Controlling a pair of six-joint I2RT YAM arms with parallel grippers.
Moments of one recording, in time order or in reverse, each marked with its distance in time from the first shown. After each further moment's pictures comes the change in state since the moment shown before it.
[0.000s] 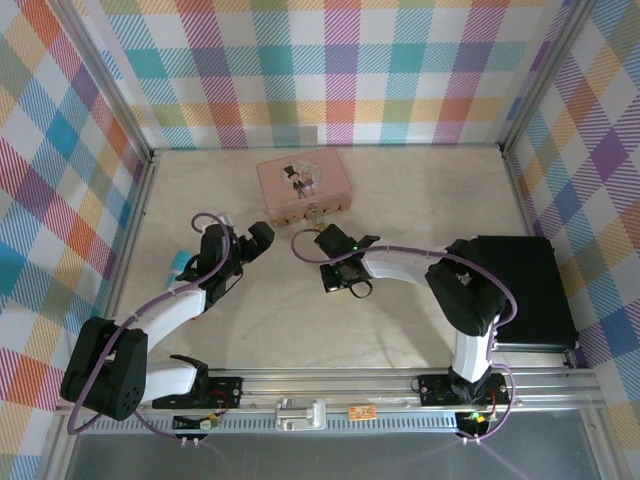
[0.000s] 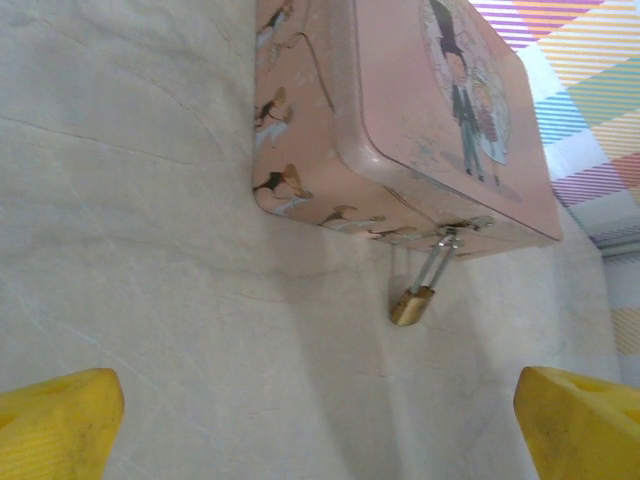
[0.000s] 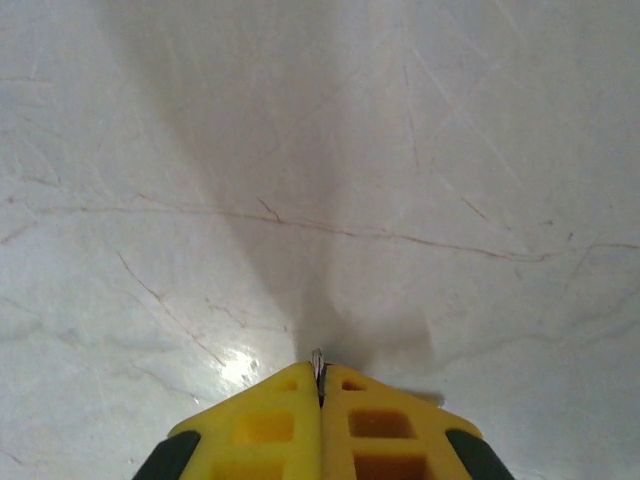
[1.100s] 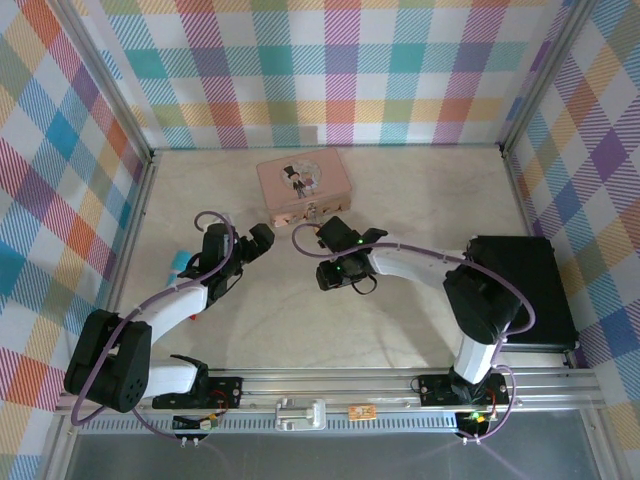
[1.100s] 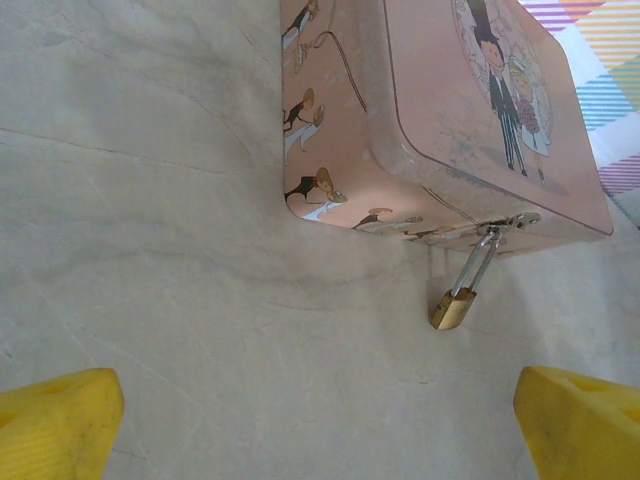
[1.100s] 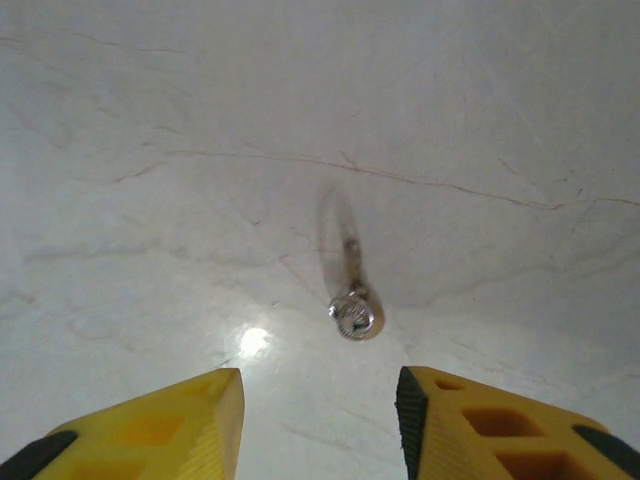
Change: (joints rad) left arm 0.025 0.040 0.011 -0.016 -0.034 0.078; right arm 0.008 -0.056 0.074 -0.140 -0.066 -0.026
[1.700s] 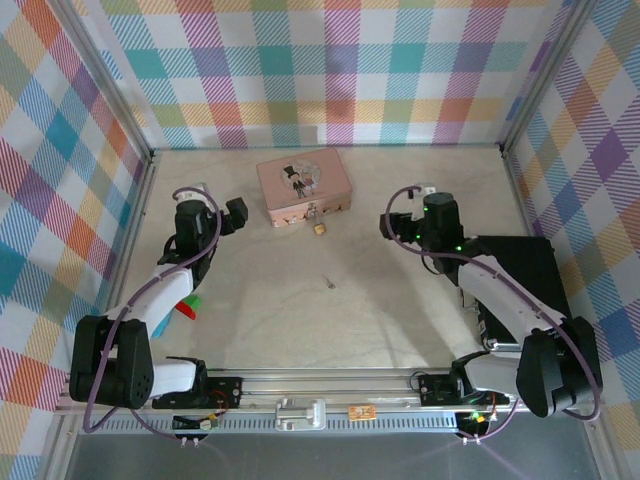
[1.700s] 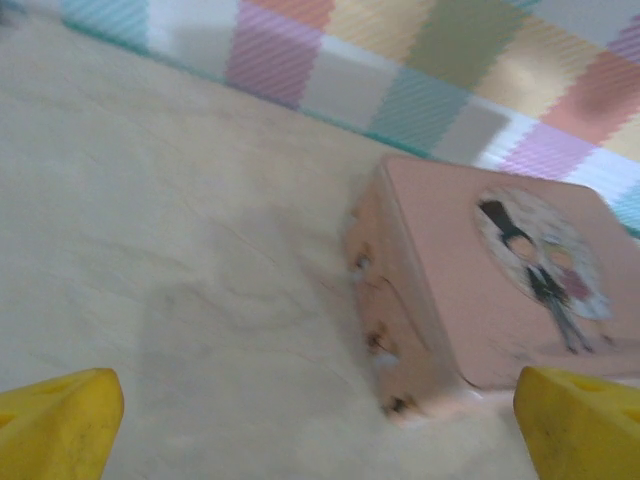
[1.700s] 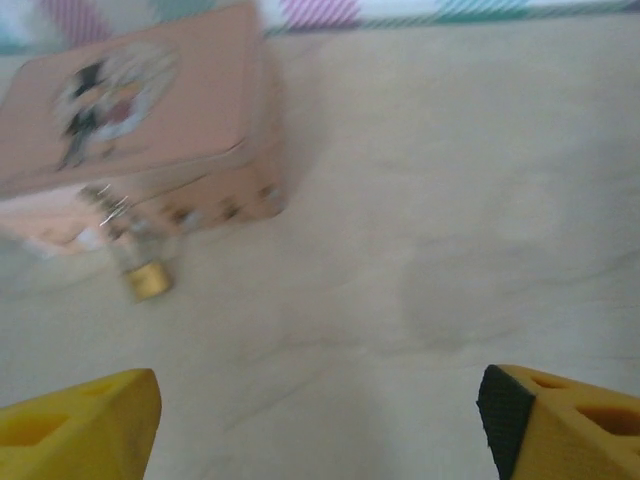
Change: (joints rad) left arm 0.167 0.001 0.145 0.012 -0.039 0.364; right arm -0.448 -0.536 -0.358 0.430 0.014 -0.213
